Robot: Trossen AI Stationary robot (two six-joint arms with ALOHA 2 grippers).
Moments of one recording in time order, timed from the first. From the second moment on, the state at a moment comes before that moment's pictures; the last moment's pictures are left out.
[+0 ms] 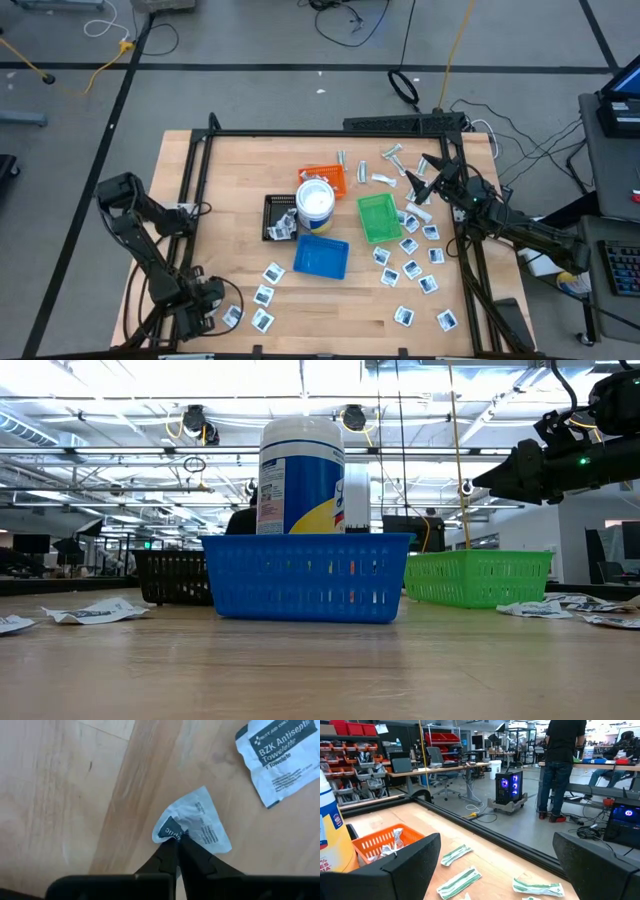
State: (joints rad) left arm -1.10 1.61 0.77 -0.69 -0.06 -1.46; right arm -0.47 0.13 0.01 0.11 0.29 0.04
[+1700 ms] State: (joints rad) left arm -0.37 1.31 0.77 -0.63 -0.59 -0.36; right arm -0.47 0.13 0.01 0.11 0.29 0.04
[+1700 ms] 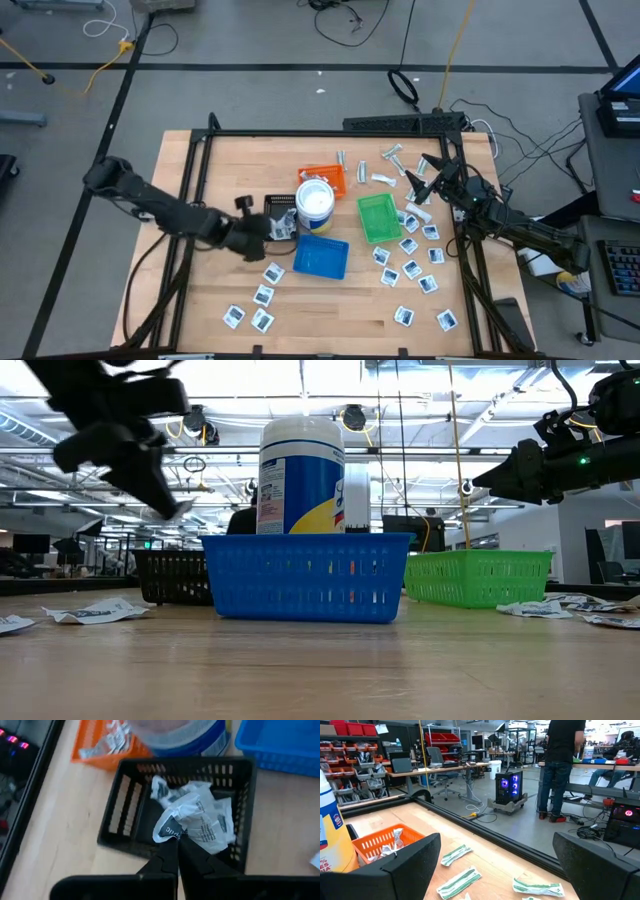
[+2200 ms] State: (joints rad) left arm -0.17 1.31 0.72 -0.40 -0.34 0.00; right arm -0.47 0.13 0.01 0.11 0.29 0.04
